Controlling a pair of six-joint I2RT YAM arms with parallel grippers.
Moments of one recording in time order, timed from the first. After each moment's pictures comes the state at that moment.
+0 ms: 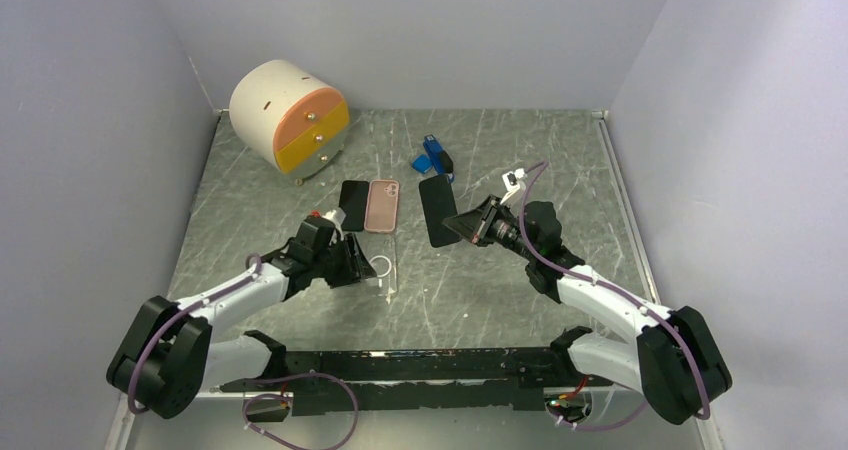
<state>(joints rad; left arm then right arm) -0.48 1.19 0.46 -0.12 0.26 -0.76 0.48 1.09 0.44 0.49 -0.40 0.87</state>
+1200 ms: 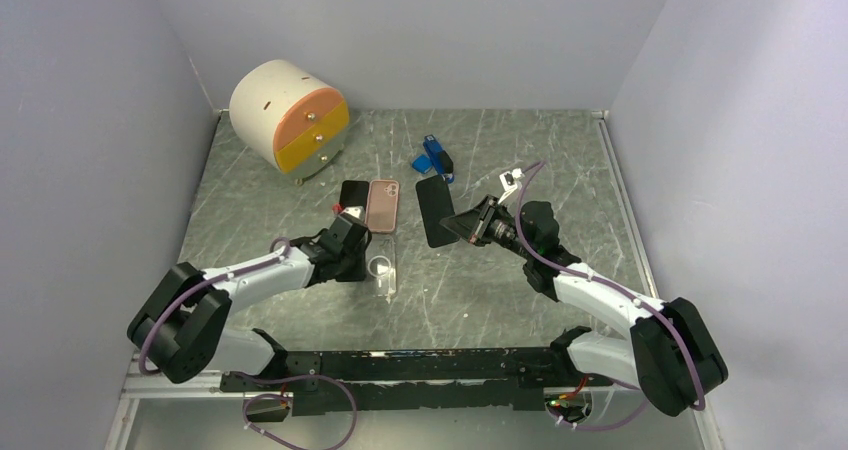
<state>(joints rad) -0.65 1.33 0.62 -0.30 -0.13 -0.62 0.48 1.14 0.44 0.55 -0.42 0.89</state>
